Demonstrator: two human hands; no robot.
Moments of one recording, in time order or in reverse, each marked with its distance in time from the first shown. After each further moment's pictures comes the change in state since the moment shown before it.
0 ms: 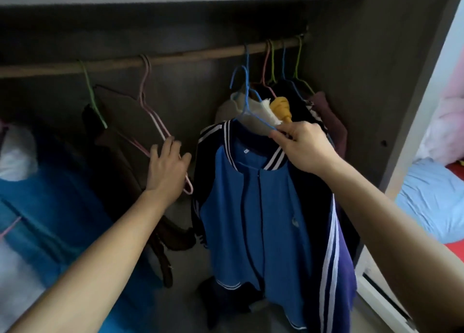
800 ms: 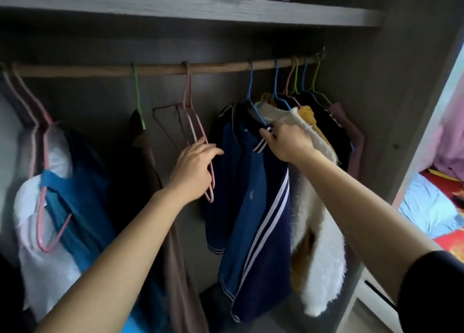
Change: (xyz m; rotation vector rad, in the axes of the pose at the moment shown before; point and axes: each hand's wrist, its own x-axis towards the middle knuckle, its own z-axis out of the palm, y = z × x) left_hand -0.033 -0.059 -0.031 -0.818 0.117 0.158; right_hand 0.043 -0.069 0.077 -0.384 0.005 0.116
